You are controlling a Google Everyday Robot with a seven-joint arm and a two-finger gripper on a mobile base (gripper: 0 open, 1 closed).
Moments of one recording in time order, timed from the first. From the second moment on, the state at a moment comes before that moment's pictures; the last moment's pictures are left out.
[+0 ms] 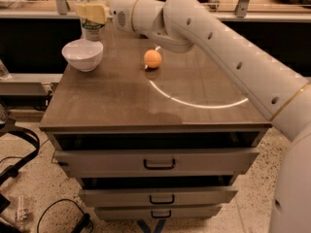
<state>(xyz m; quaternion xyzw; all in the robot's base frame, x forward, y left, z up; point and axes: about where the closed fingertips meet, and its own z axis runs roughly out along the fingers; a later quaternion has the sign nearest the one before) 0.719 0.159 1.025 -0.35 0.59 0.40 0.61</state>
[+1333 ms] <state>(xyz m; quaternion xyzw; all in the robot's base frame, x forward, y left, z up) 0.728 0.231 0.960 -0.44 0.56 0.38 0.59</state>
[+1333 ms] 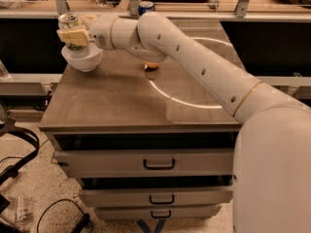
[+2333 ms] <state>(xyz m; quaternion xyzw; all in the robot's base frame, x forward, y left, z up) 0.758 0.209 0.941 -0.41 0.58 0.42 0.56</state>
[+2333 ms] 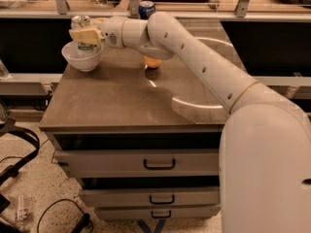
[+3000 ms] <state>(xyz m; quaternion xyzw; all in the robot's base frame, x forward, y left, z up) 0.756 0.210 0.932 -0.42 0.59 0.43 0.54</state>
